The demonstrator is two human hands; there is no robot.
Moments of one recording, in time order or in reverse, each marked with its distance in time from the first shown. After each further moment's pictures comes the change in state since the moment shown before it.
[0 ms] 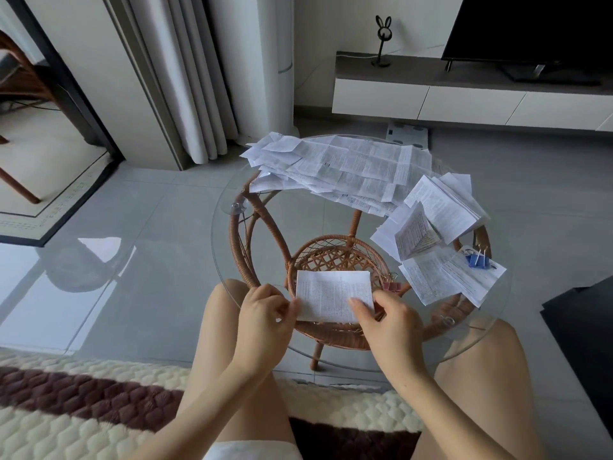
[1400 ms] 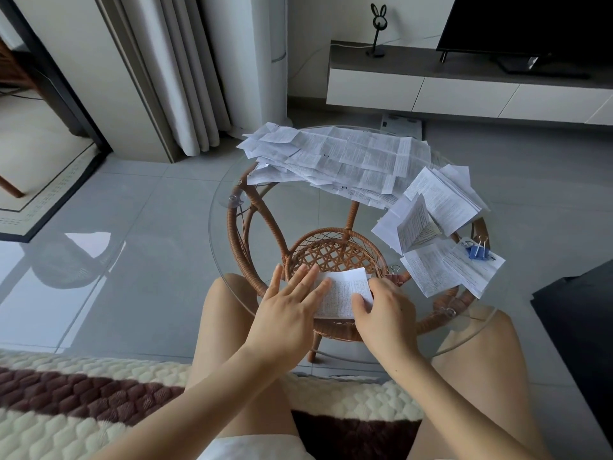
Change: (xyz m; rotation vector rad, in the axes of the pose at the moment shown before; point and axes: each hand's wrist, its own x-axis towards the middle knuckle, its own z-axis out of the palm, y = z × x) left_hand 0.006 0.001 0.010 0.546 -0.369 0.452; right_hand 0.007 -0.012 0.011 -0.229 -0.026 0.031
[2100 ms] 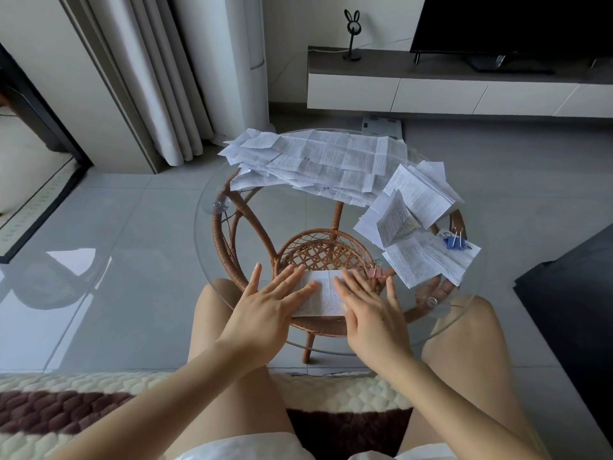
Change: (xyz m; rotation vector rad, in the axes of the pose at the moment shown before) left_hand -0.003 -0.021 -0.004 -0.043 -0.054 0.097; right_hand -0.018 0.017 -0.002 -0.217 -0.209 -0.224
